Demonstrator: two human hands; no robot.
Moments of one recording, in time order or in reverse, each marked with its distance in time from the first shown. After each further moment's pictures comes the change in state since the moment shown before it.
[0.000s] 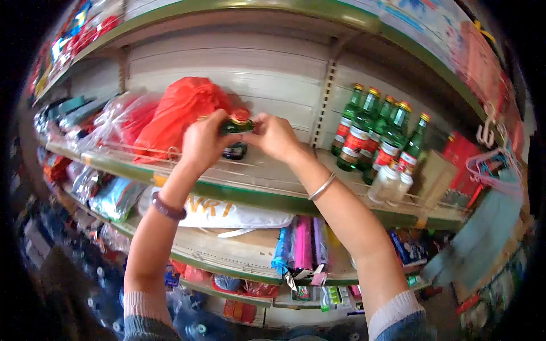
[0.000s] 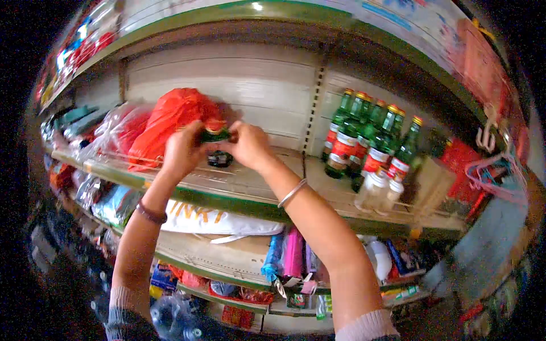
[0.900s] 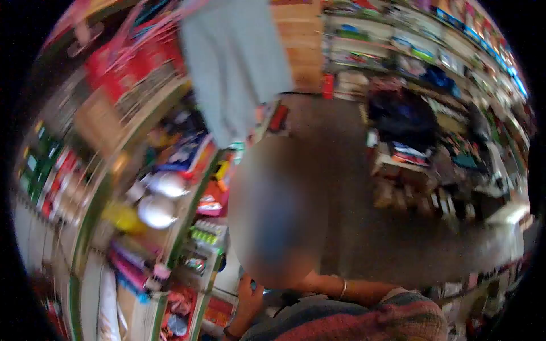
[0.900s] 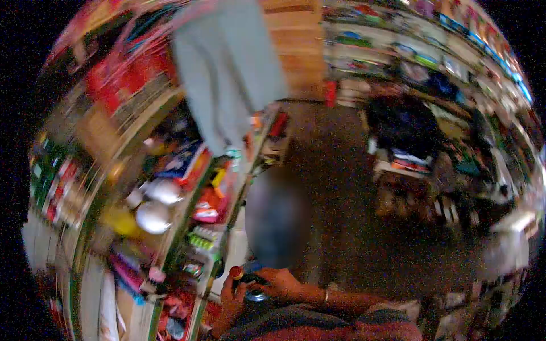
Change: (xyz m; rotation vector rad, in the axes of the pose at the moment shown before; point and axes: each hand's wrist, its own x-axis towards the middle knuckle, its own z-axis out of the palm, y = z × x) left_hand -0.442 0.407 0.091 -1.177 -1.453 0.004; right_hand -0.711 -0.143 -0.129 -0.169 0.383 1.071
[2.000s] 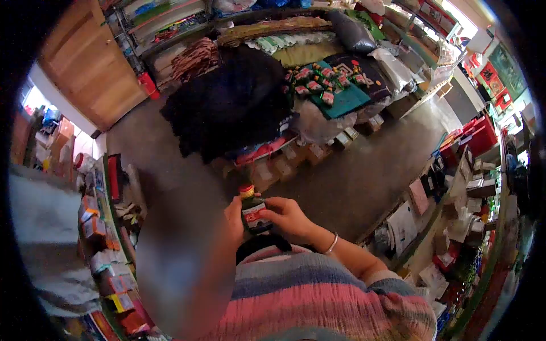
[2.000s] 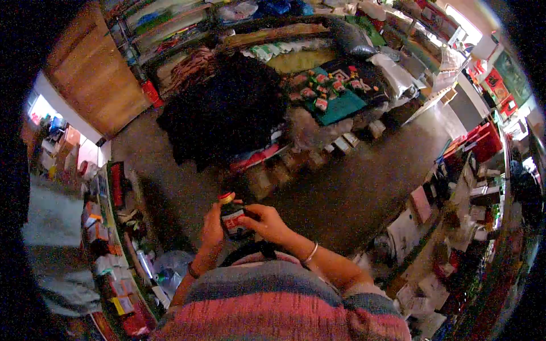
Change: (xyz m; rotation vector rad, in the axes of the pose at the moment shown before) left_hand 0.350 0.228 0.622 -0.517 -1.017 -0.070; right_hand -0.164 0.278 -0.532 0.378 0.893 0.732
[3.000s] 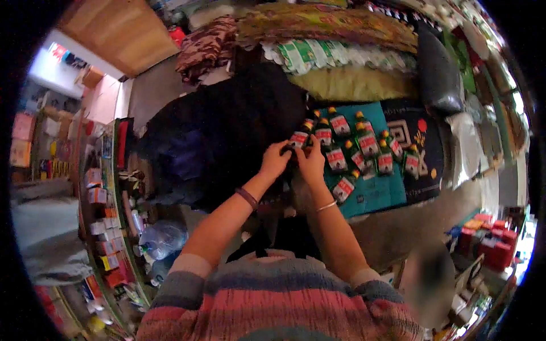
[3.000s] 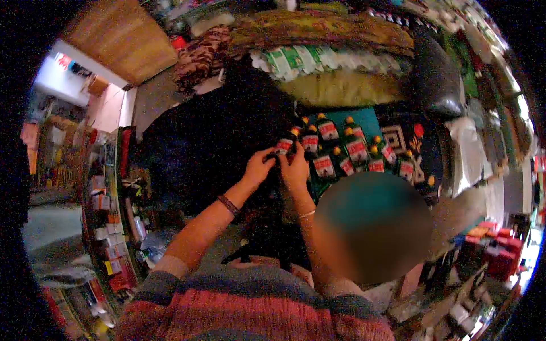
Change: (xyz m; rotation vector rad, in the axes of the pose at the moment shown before) left_hand 0.542 -0.076 0.102 0.811 0.308 -0.048; right_hand 0.443 0.074 -0.326 -0.381 0.385 0.048
